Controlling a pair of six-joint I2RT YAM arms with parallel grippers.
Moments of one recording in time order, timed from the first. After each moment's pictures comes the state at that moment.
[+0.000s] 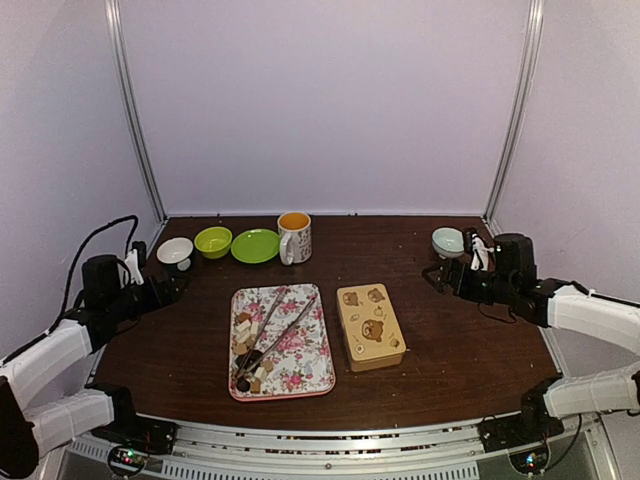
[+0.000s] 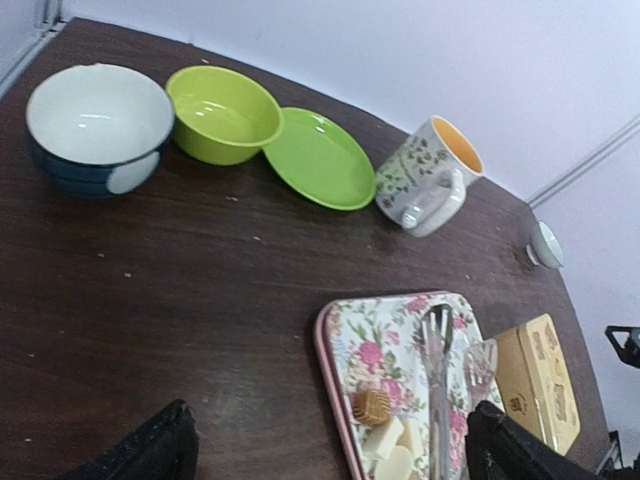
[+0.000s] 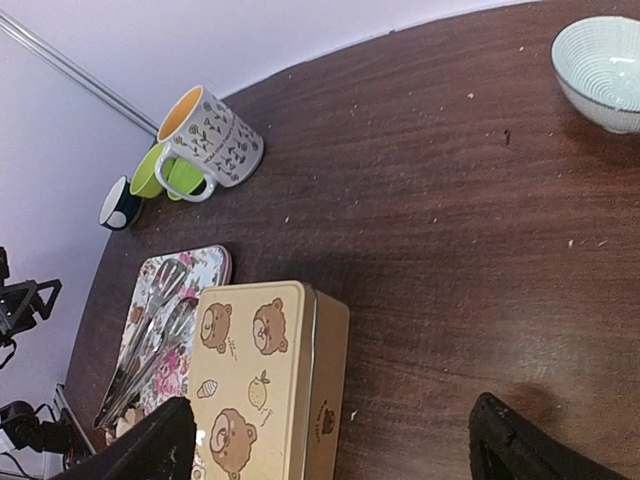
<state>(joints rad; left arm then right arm) -0.03 0.85 0.37 0.02 0.38 -0.44 0.35 1.09 0.55 0.05 -0.27 0.53</state>
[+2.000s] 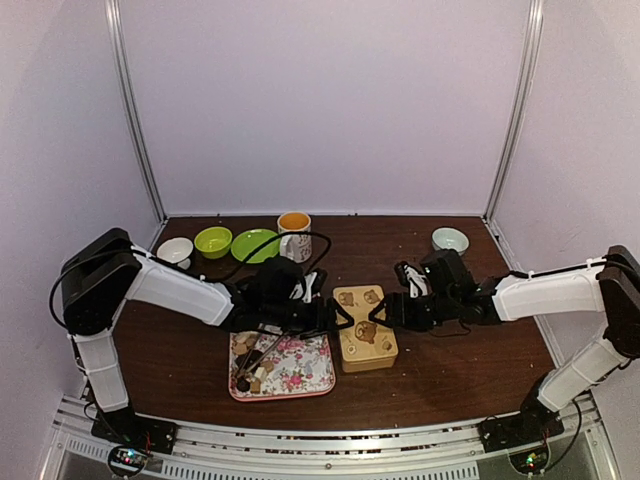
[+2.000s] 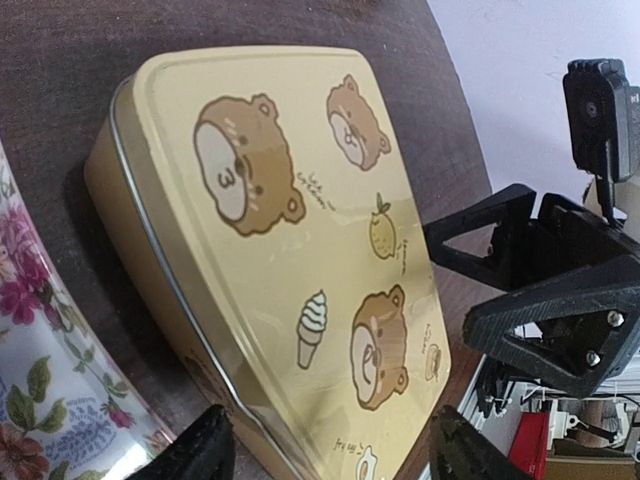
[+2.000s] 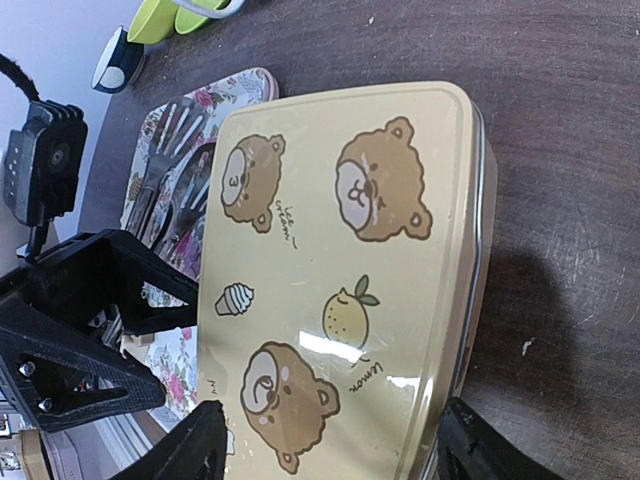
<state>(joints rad) -0.94 1.88 0.99 0.30 0.34 -0.88 0.70 1.47 0.70 0.02 -0.27 0.68</state>
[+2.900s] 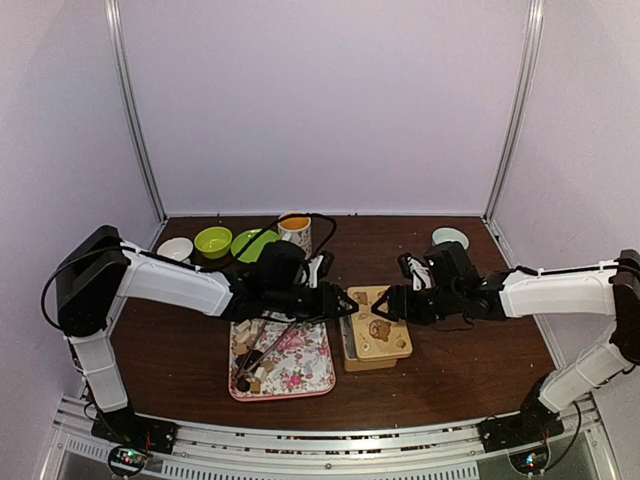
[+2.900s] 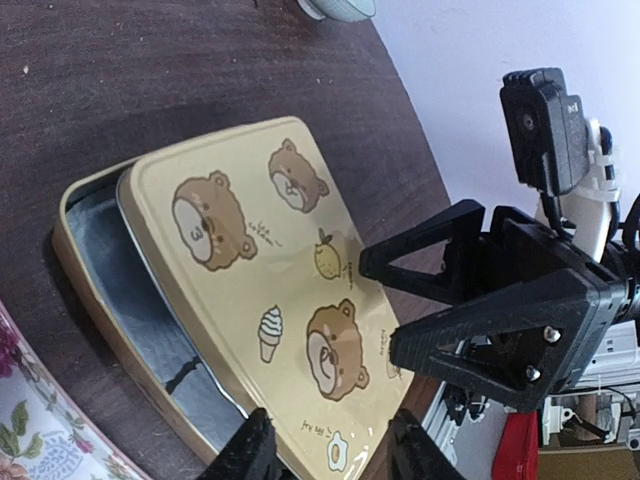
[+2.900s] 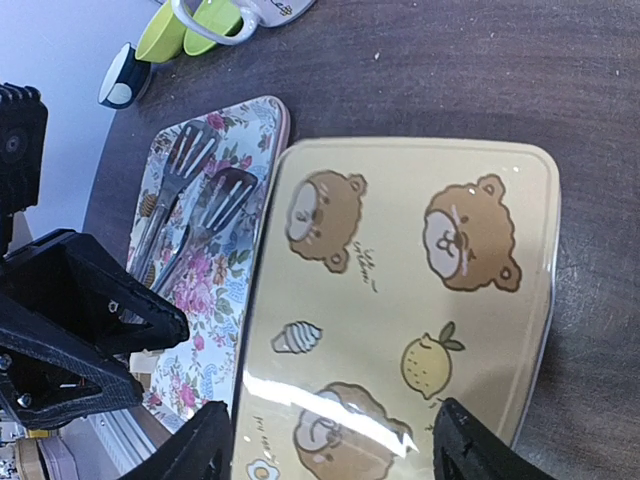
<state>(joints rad) -0.94 1.85 1.07 0.26 0.35 -0.85 0.70 1.41 0.73 -0.04 -0.23 0.67</state>
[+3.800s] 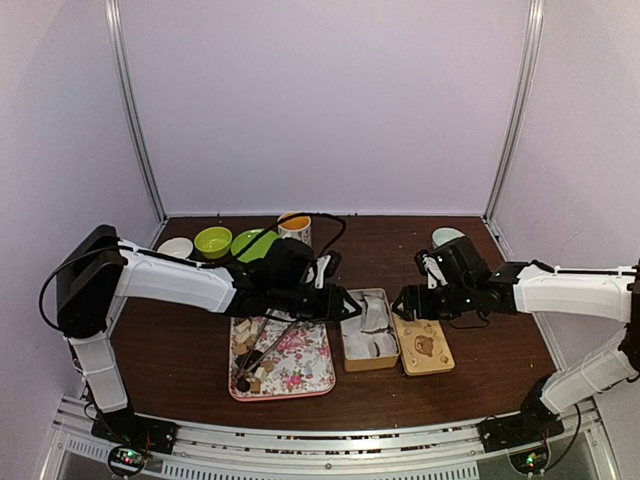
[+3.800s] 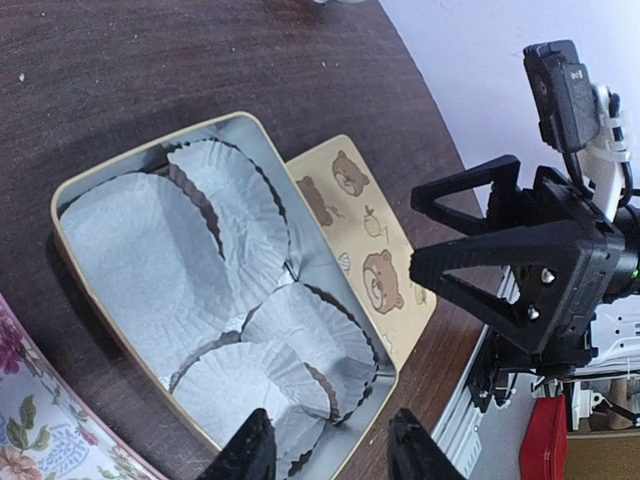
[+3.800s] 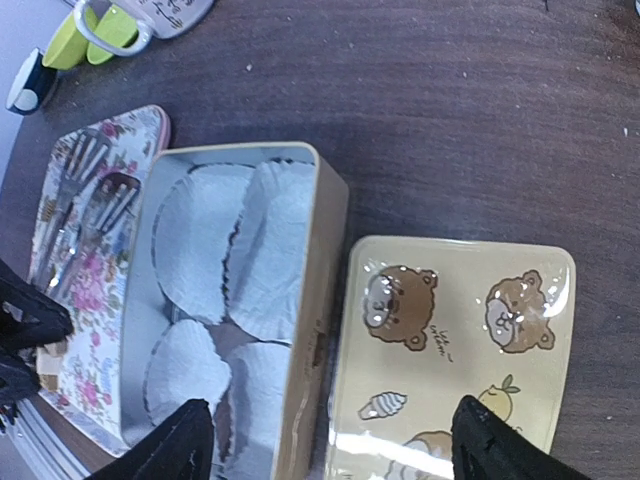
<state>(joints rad) -0.97 1.85 1.14 0.14 0.32 -0.77 0.67 1.33 0.77 -0.28 -0.03 0.56</state>
